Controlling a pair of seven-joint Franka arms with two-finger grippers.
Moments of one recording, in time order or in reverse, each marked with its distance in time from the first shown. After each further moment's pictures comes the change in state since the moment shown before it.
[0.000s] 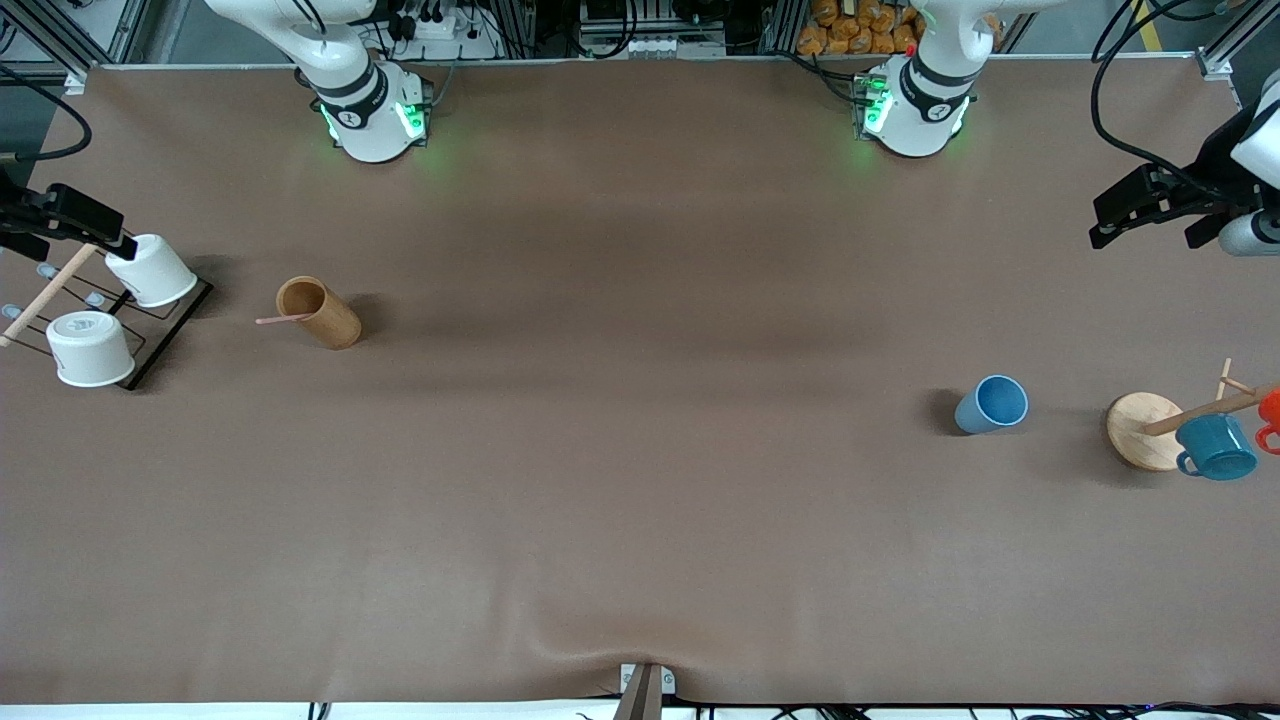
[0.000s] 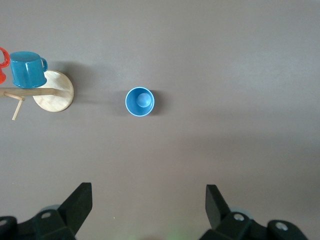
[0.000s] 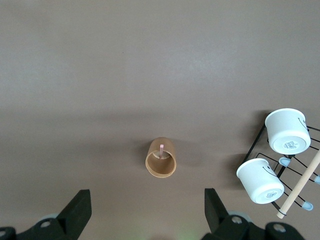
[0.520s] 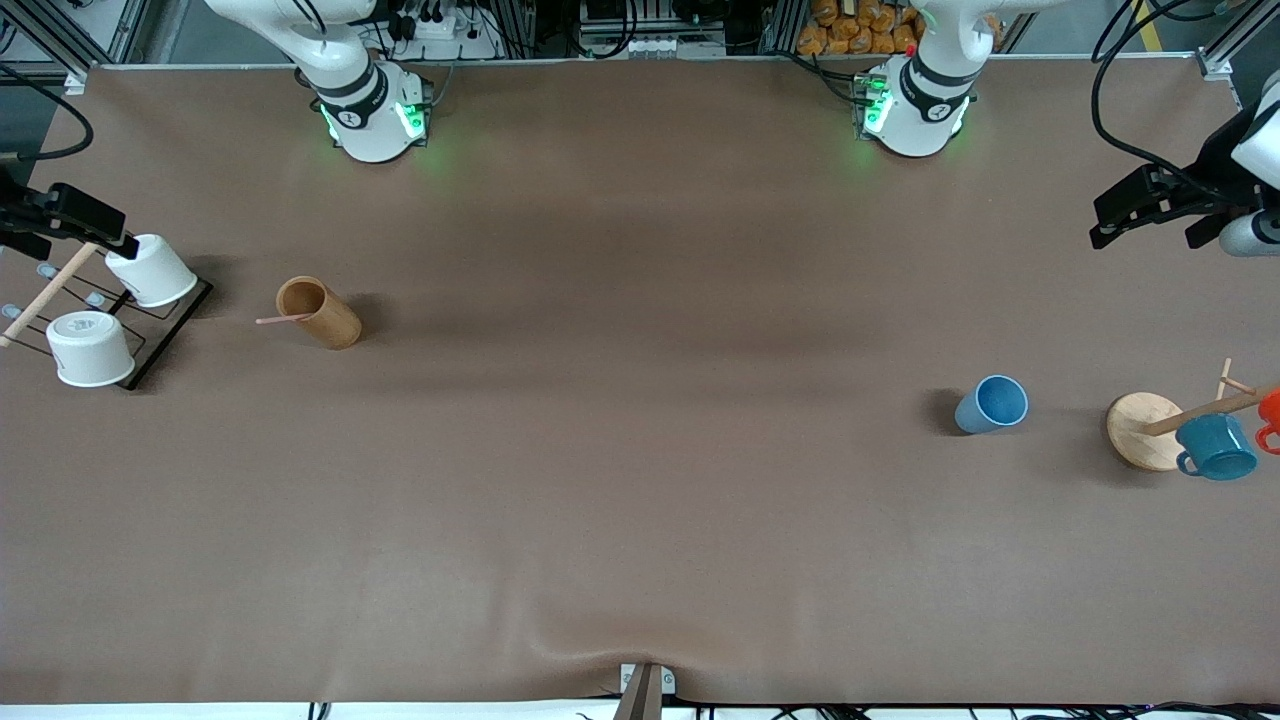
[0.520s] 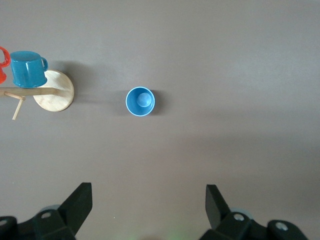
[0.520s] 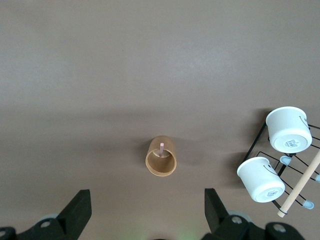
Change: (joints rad) left arm 0.001 0.002 0.002 -0.001 0.003 0.000 0.000; right arm 0.000 0.000 0.000 -0.024 0.000 0.002 0.001
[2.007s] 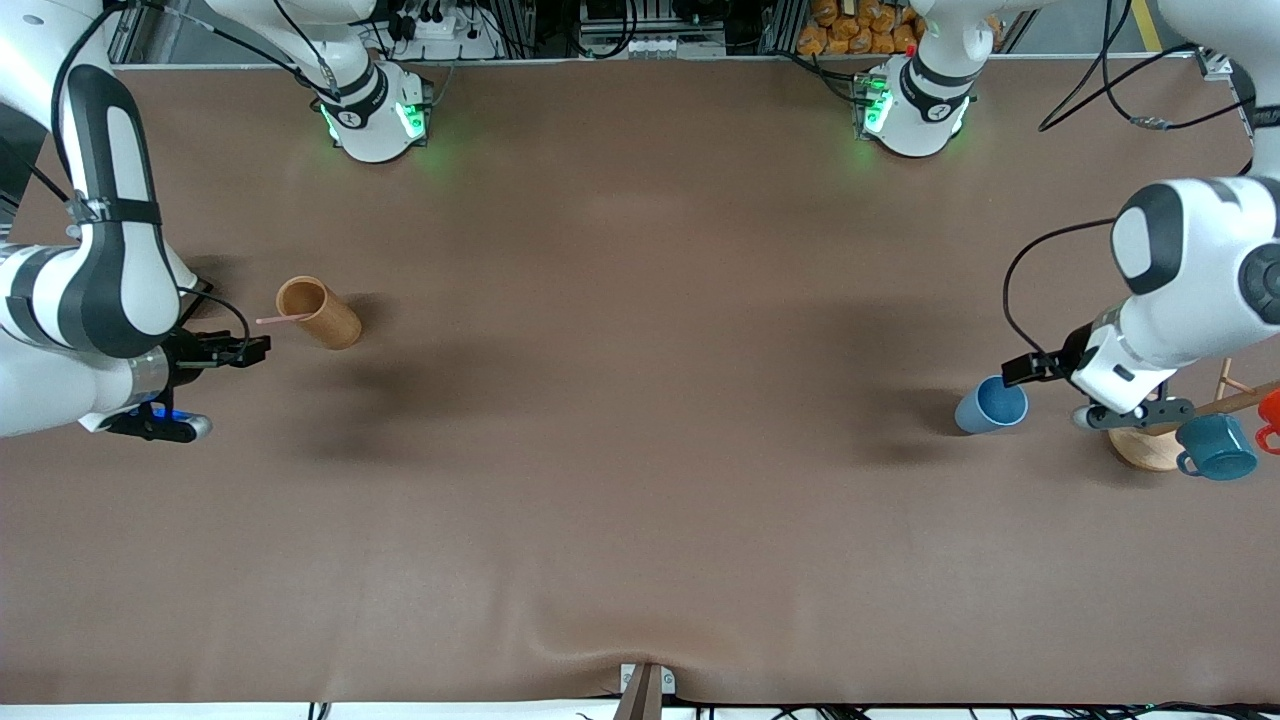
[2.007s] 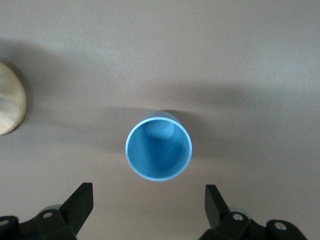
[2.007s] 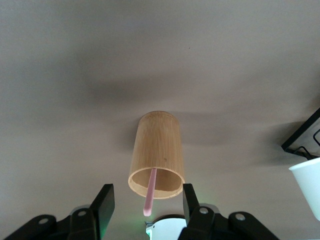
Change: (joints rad) left arm 0.092 0.275 0.006 -0.433 0.010 0.638 0.016; right arm -0.020 0.433 -0.019 -0.069 0.039 0.035 0.065
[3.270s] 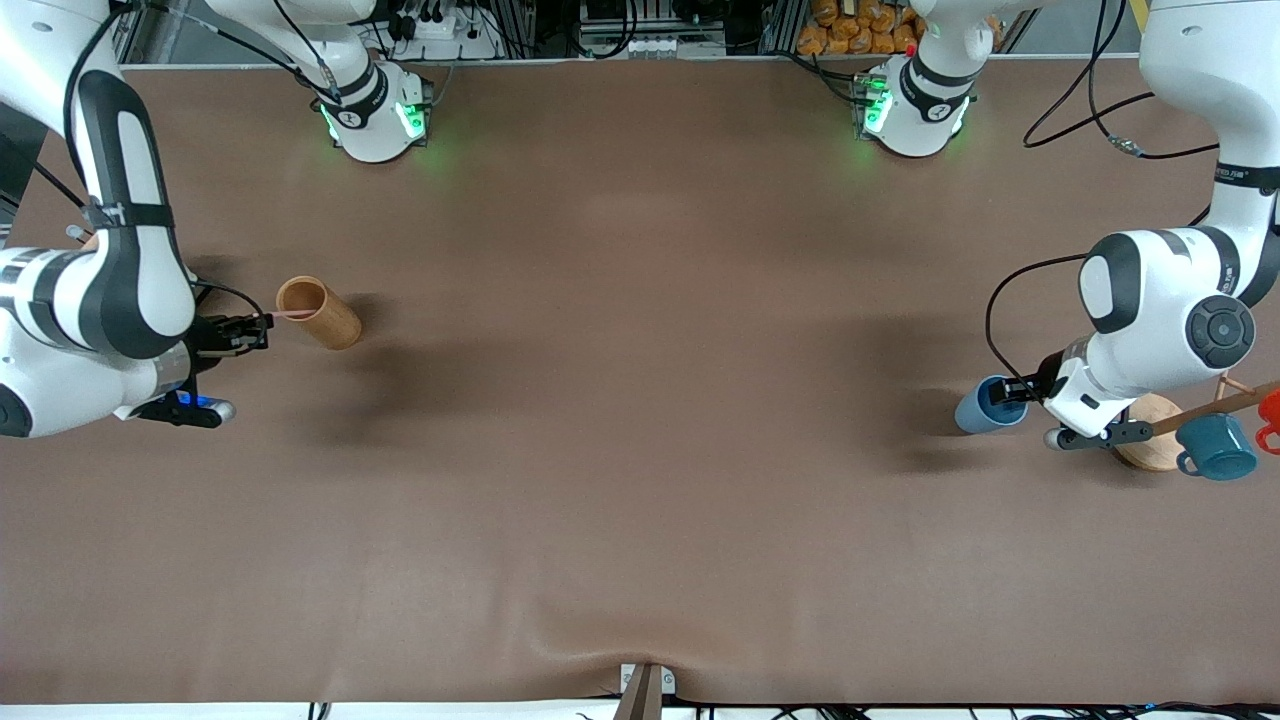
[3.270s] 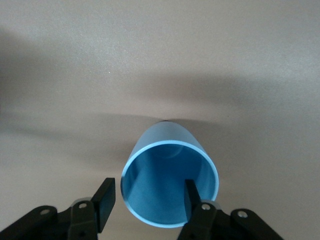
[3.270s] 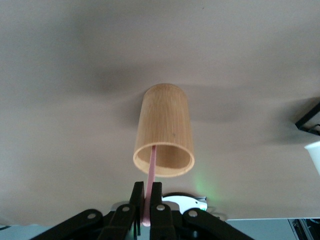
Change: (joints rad) left arm 0.020 0.118 0.000 -0.018 0.000 0.108 0.000; right arm 0.010 -0.015 0.005 -0.004 0.018 -0.103 0.002
